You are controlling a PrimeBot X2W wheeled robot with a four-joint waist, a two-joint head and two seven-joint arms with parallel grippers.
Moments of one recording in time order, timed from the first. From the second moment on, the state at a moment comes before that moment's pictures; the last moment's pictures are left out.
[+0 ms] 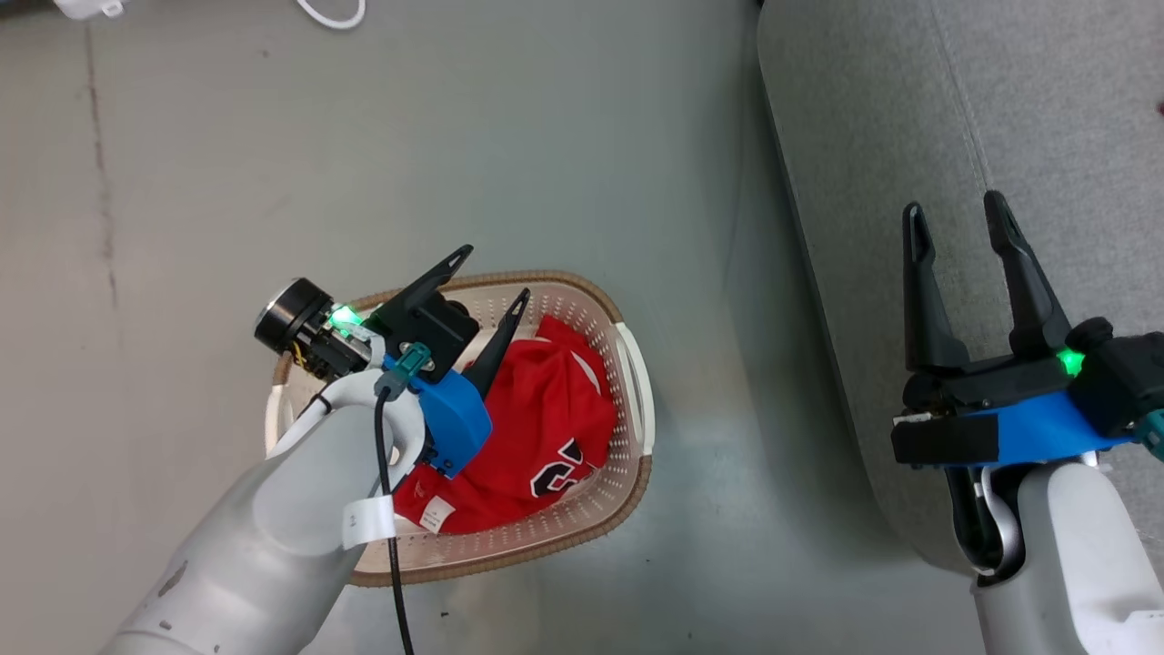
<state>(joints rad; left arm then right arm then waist) -0.74 0.22 -0.77 0.79 -0.27 -0.13 -0.26 -0.33 -0.06 -0.01 0.11 0.14 0.13 -0.26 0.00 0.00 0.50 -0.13</state>
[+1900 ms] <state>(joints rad) -1.05 0.22 -1.28 1.05 -0.58 -0.13 -0.02 -0.53 -0.07 0.00 0.02 0.14 0.13 -0.27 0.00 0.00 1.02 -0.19</state>
